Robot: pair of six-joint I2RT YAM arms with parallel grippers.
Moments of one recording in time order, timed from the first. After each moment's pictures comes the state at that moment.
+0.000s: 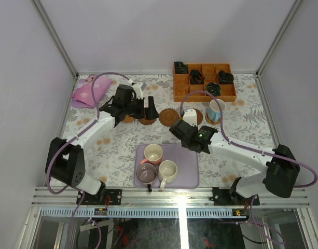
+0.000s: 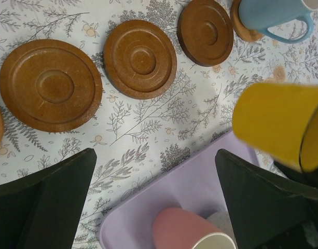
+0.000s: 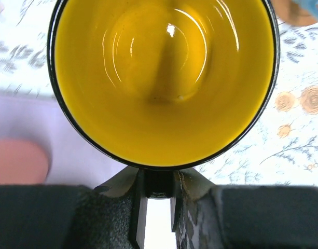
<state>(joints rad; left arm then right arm) -0.38 1.52 1.11 -0.27 0.38 -0.32 1.01 1.38 1.02 -0.73 0.57 0.70</state>
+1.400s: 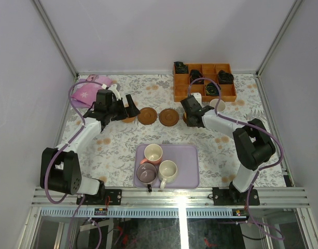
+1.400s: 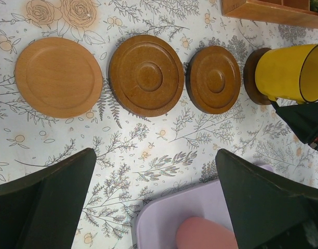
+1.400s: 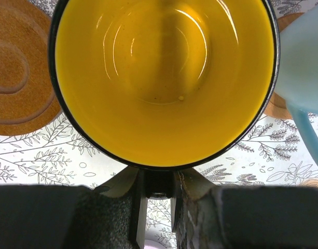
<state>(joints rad) -0.17 1.40 0.95 -0.21 0.31 -0.42 0.56 1.76 1.14 -0.41 0.37 0.43</state>
